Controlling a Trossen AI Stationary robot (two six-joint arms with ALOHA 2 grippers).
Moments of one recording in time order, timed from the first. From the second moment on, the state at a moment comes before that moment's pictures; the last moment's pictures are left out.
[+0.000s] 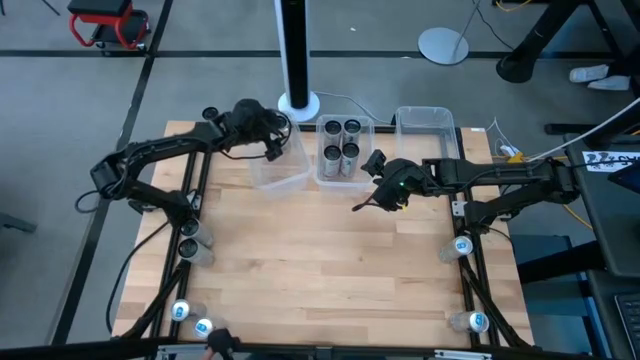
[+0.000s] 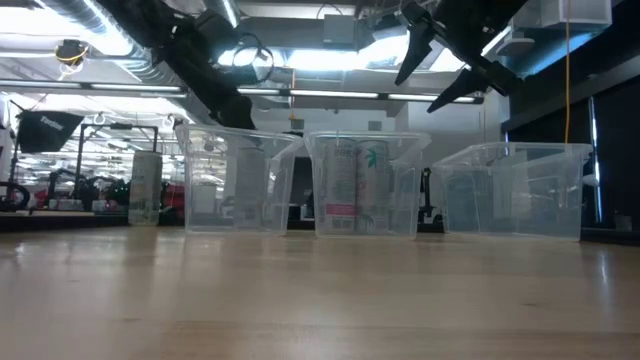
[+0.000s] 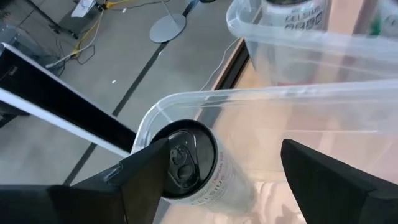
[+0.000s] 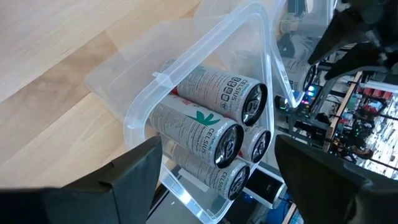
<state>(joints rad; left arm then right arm) 0.65 1.33 0.92 -0.22 -0.13 0.35 -0.03 1.25 1.05 -0.59 0.41 -1.27</state>
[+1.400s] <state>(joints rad) 0.98 1.29 1.24 -0.87 -0.42 -0.07 -0.06 1.26 0.64 0.31 0.23 -1.37</state>
